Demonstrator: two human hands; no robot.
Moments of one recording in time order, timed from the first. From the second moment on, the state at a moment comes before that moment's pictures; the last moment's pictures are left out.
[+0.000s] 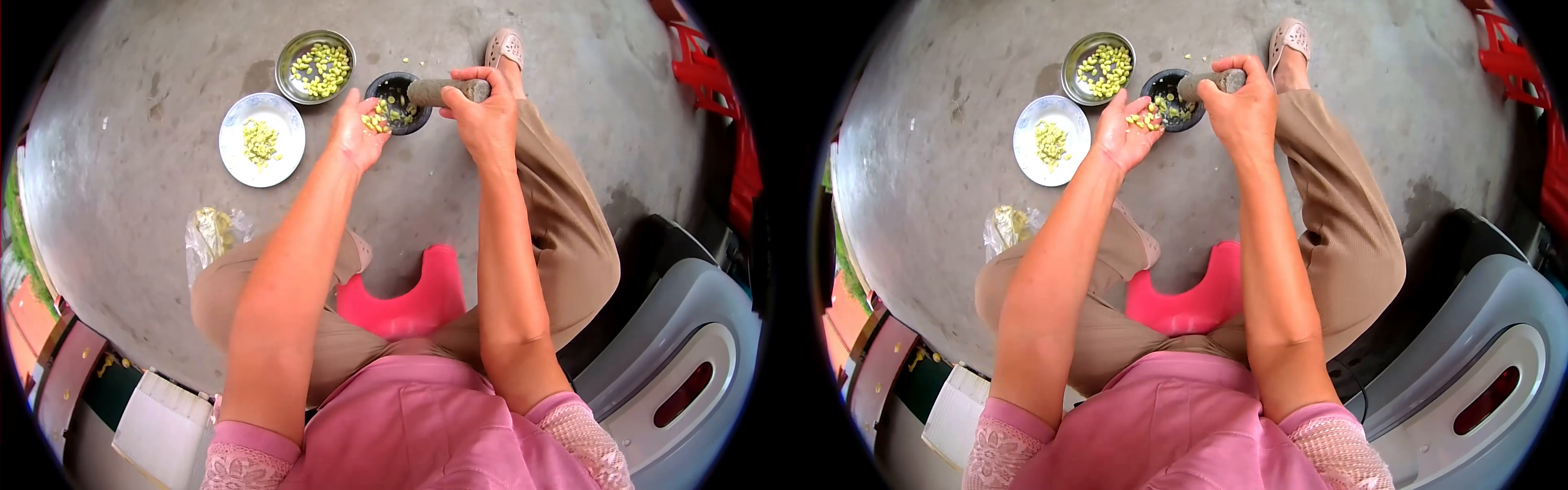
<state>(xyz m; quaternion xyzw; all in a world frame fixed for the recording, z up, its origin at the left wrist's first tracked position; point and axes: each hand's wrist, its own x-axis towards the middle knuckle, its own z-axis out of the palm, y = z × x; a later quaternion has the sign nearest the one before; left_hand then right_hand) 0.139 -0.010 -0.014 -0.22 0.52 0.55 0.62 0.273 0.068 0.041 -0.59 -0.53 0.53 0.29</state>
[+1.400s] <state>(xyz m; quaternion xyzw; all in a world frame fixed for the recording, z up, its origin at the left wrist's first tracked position) 0.128 -0.005 -0.003 -0.15 0.62 0.48 0.60 0.254 0.066 0.095 -0.51 -0.68 0.44 0.30</state>
